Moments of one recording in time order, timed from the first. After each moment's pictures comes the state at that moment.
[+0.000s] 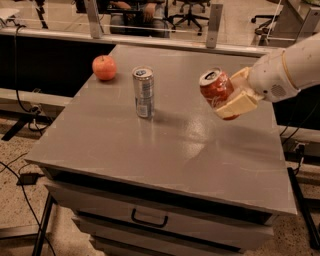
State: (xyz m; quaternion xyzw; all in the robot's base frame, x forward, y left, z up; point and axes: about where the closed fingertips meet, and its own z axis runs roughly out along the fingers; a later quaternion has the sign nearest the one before) arm 0.547 -0.163 0.912 -0.57 0.72 0.12 0.37
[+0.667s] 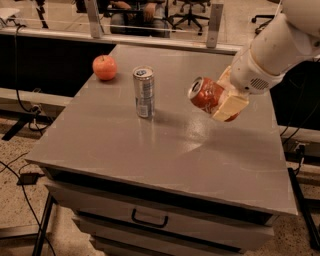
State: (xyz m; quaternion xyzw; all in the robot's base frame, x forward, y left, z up) arm 0.542 -0.148 0.908 -0.64 0.72 0.01 0.25
